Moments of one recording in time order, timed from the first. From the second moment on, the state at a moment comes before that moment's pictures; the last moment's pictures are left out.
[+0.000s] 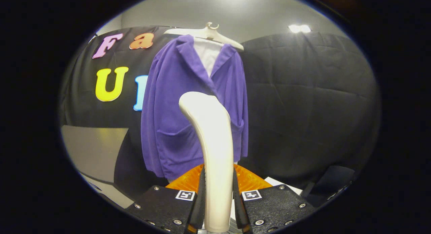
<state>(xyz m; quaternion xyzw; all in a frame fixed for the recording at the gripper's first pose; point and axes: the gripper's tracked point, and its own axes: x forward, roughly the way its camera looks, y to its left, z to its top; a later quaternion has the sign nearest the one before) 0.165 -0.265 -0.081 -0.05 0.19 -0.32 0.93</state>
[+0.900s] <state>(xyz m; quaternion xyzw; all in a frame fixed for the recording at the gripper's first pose) 0.263 -0.333 0.053 -0.07 0.06 -0.40 0.91</state>
